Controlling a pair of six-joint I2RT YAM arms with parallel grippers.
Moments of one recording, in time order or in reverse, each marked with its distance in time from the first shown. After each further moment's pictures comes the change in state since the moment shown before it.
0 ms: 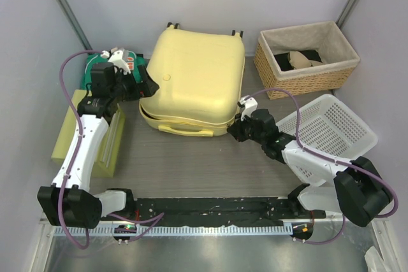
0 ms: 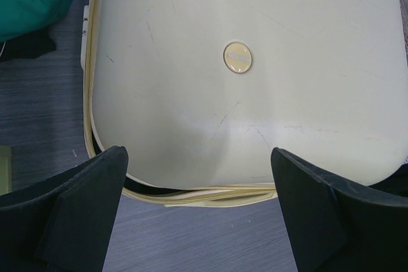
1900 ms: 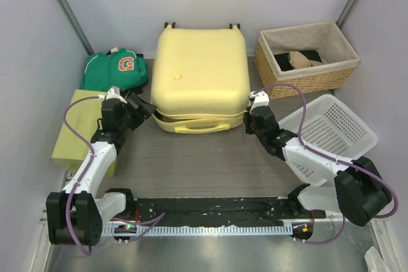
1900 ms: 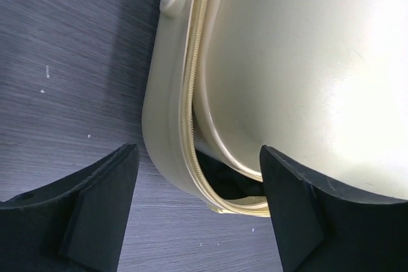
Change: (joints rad) left arm 0.043 -0.149 -0.579 0.436 -0.092 -0.447; right arm -0.017 0.003 0.042 -0.085 0.399 0.012
